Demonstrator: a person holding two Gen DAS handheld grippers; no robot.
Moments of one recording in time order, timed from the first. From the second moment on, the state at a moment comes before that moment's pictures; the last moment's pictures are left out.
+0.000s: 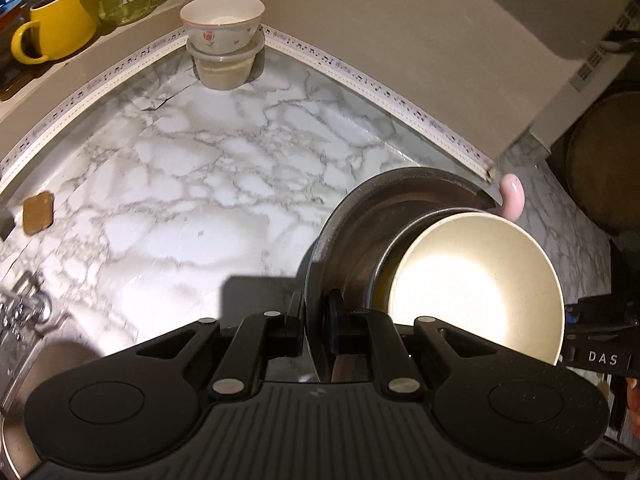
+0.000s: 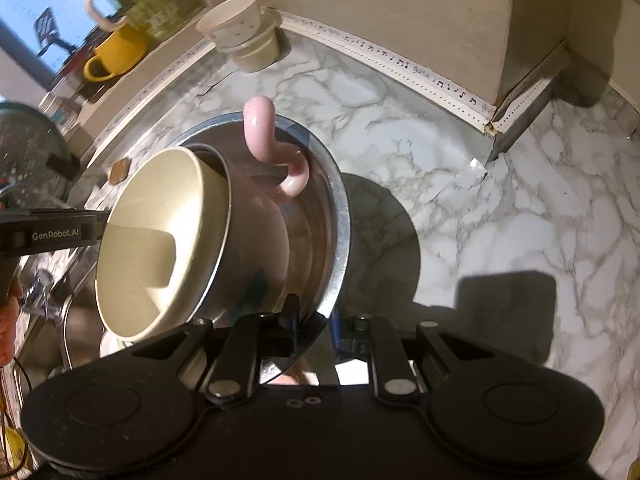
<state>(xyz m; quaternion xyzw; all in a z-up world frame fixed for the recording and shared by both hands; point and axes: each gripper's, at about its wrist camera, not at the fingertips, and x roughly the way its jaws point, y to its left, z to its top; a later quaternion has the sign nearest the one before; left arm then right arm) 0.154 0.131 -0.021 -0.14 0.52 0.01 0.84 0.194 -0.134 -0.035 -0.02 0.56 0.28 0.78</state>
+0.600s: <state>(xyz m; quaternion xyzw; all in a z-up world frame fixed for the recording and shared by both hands) 0.062 0.113 -0.039 -0.14 0.55 0.02 0.82 0.118 -0.140 -0.055 -0.03 0.59 0.30 0.75</state>
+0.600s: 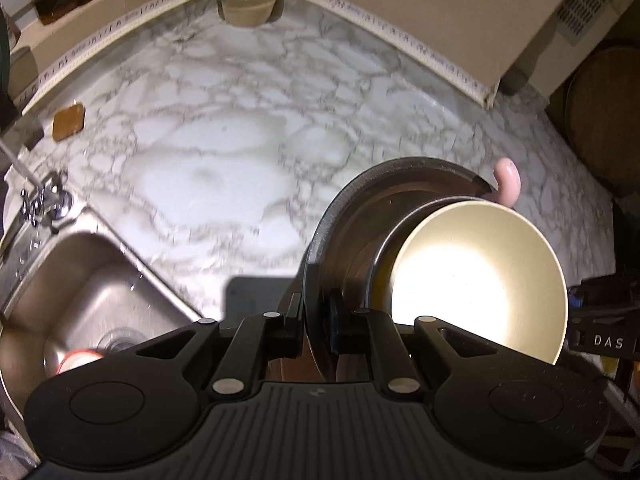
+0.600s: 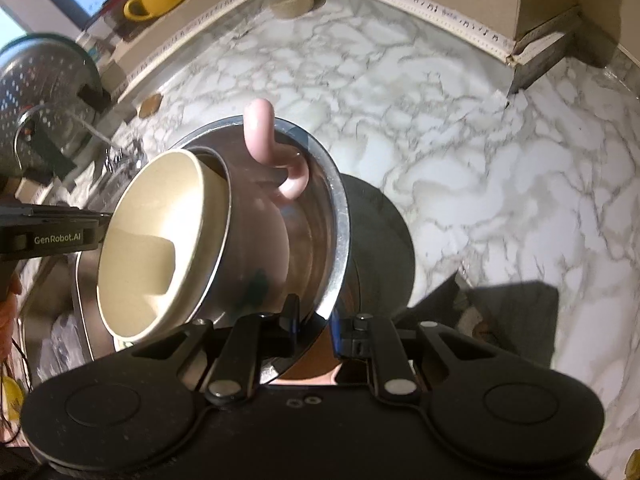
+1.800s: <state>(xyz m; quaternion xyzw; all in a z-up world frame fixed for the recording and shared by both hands) 0.038 0.111 -0.080 -0.15 0.58 0.03 0.80 0.095 -0.137 -0.091 -0.03 0.61 0.29 0.74</state>
